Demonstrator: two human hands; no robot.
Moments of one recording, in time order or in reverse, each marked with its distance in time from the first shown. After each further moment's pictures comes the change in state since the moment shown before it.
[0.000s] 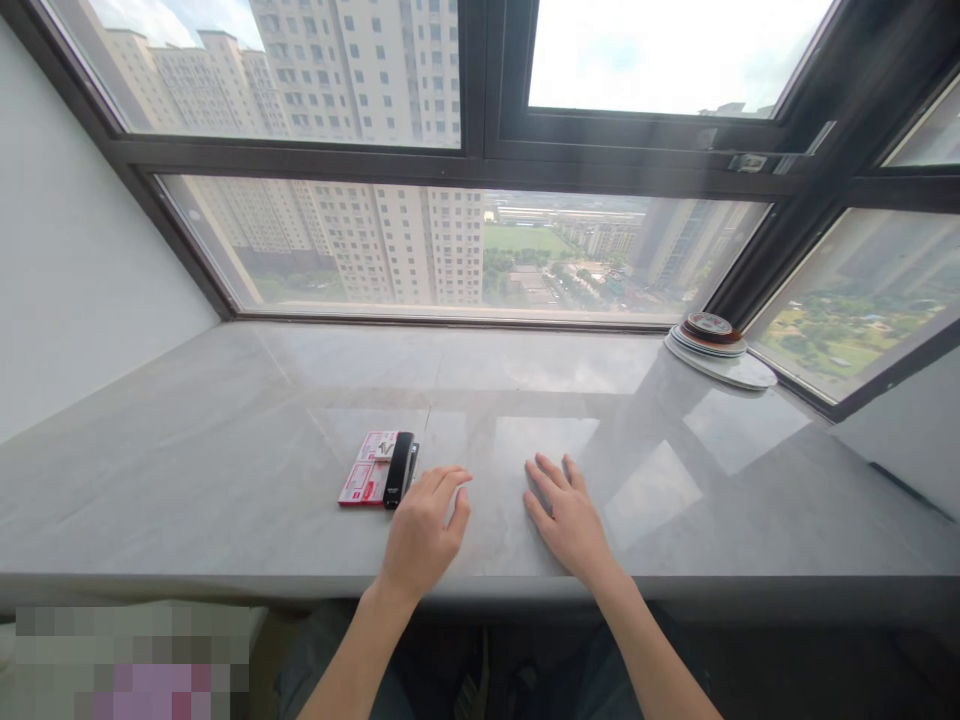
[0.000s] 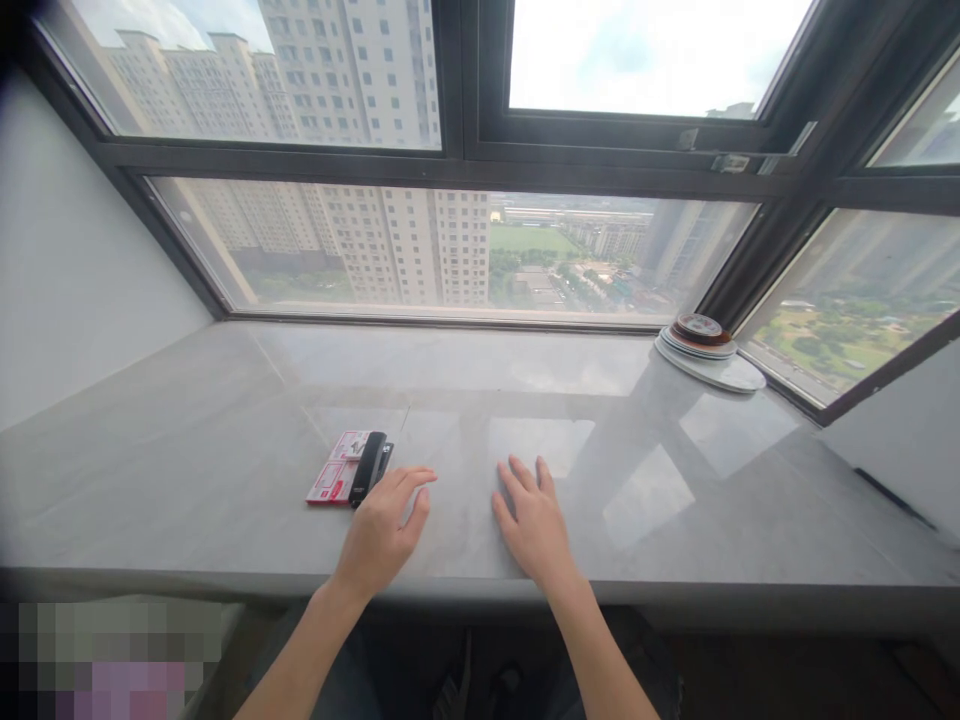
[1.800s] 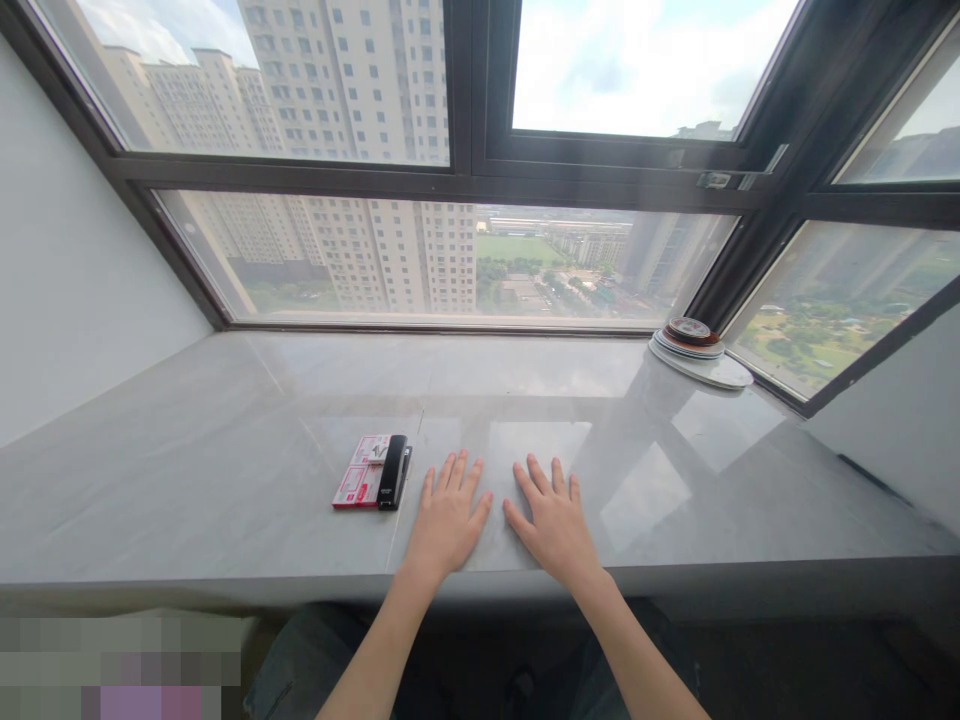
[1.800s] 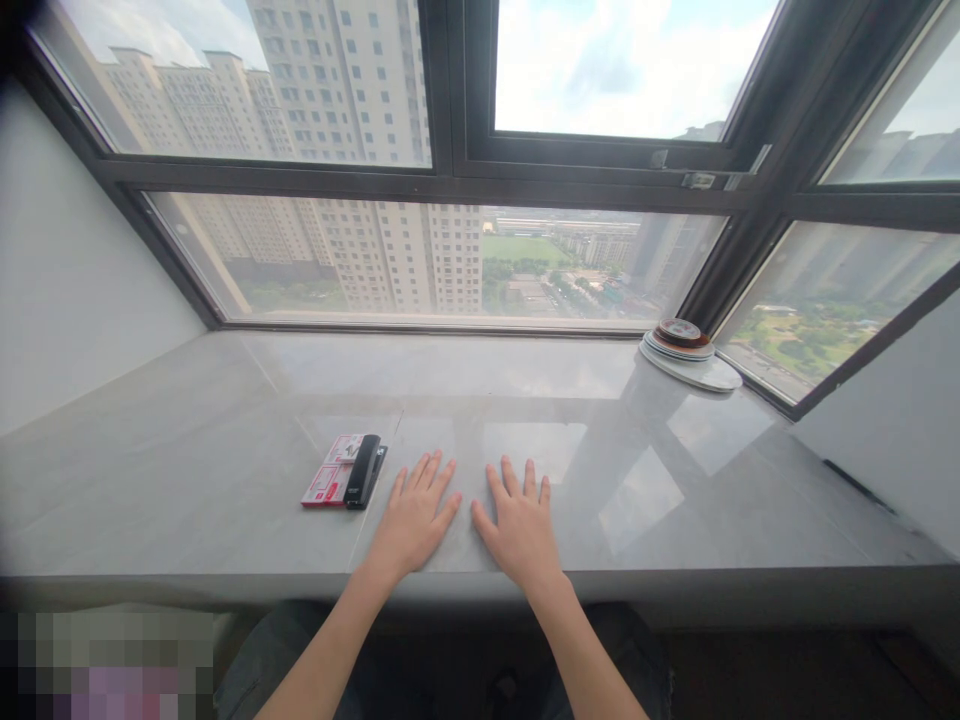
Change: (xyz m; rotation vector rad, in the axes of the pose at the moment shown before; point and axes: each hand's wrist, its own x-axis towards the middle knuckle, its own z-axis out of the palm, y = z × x) left_hand 0.004 0.012 0.057 0.266 -0.194 -0.031; right_hand -0.014 -0.021 -0.006 -0.309 -0.091 0.042
